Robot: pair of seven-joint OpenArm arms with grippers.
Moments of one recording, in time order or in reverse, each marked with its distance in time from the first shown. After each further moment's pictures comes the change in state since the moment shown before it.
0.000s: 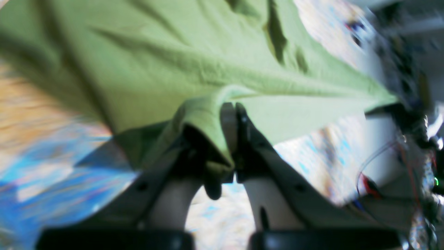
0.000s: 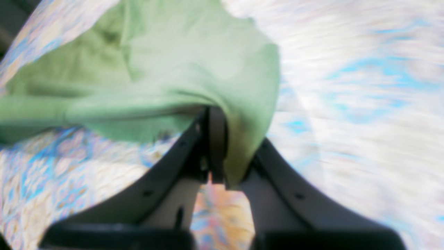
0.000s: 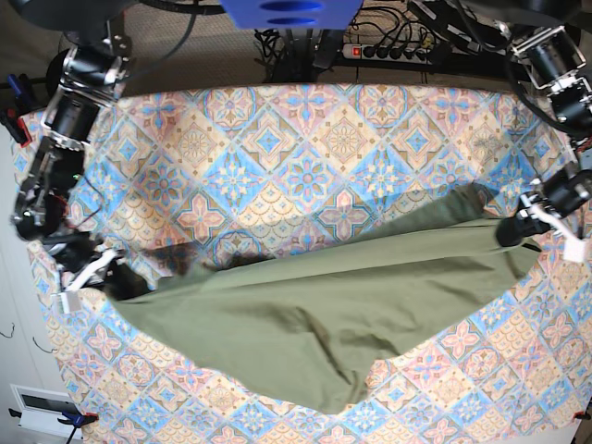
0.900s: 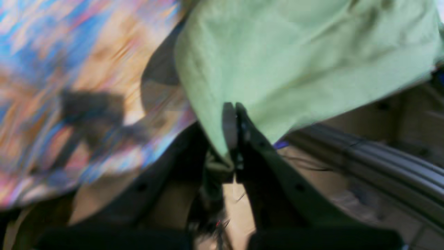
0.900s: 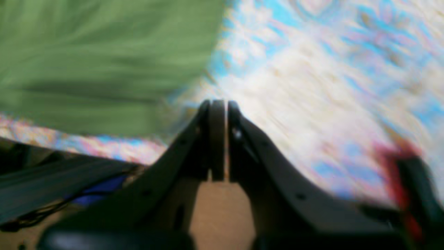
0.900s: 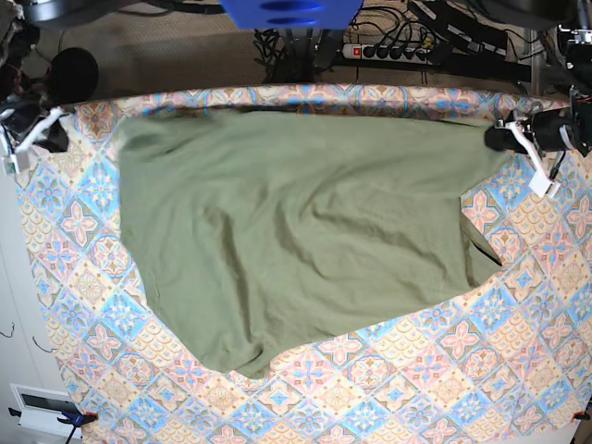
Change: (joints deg) left arm 25.6 -17.1 9.7 9.8 1.1 0.1 -0.5; right arm -44.8 7.5 21.6 18.7 5.7 -0.1 -4.6
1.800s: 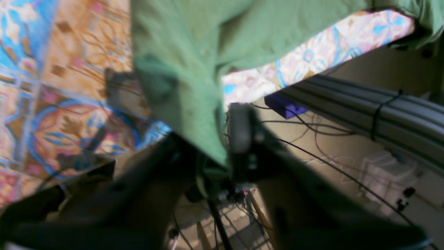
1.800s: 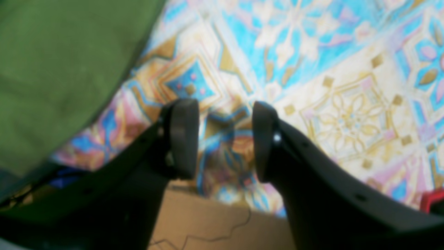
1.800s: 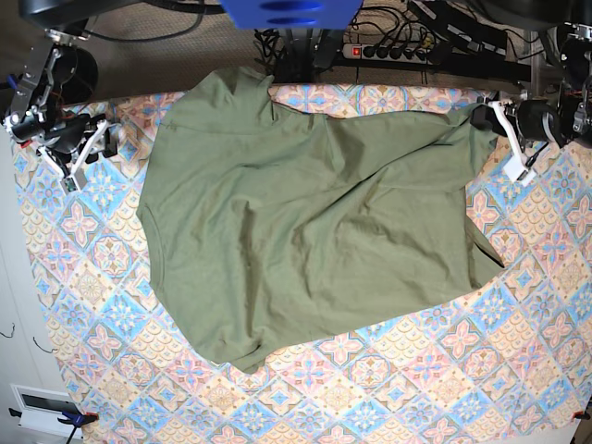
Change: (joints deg) left arm 3.5 -3.5 7.3 5.9 3.3 0.0 -0.4; right arm 13.2 -7.0 -15.1 0.7 -17.3 0.1 -5.2
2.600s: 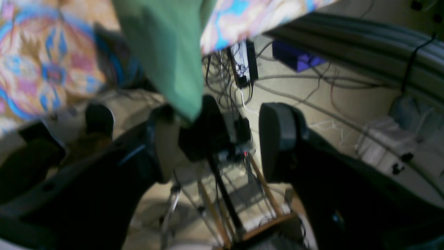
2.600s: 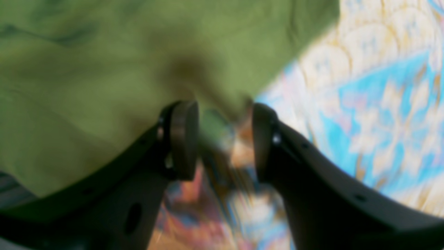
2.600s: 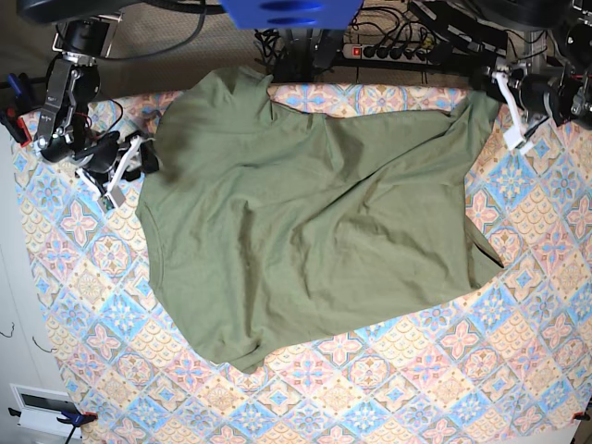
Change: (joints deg) left arm 9.6 -5.3 1.5 0.0 0.0 0.1 -0.2; right arm 4.9 -2.3 -10.0 -5.4 0.8 0.0 0.6
